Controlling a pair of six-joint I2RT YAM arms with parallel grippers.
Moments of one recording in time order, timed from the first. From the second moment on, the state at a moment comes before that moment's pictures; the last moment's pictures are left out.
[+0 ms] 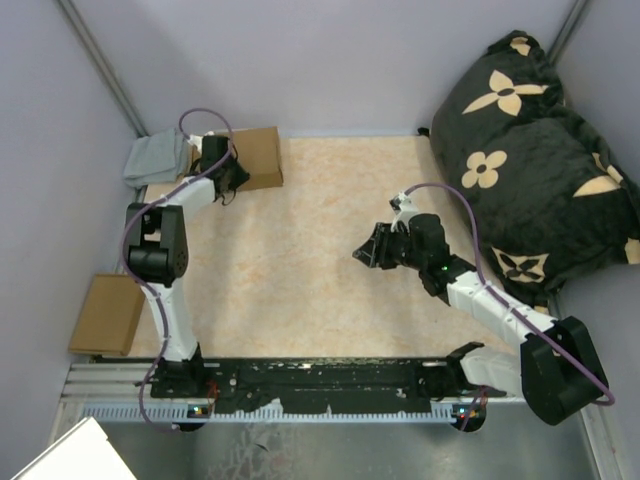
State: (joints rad) left arm -0.13 2.03 1.43 -0.06 -0.08 -0.66; right arm 0.46 1.14 0.58 0.09 -0.34 0.53
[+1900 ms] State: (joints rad) left arm -0.21 1.29 0.89 -0.19 0.23 -0.55; right arm 0.46 1.15 0.72 -0.14 -0.13 0.42
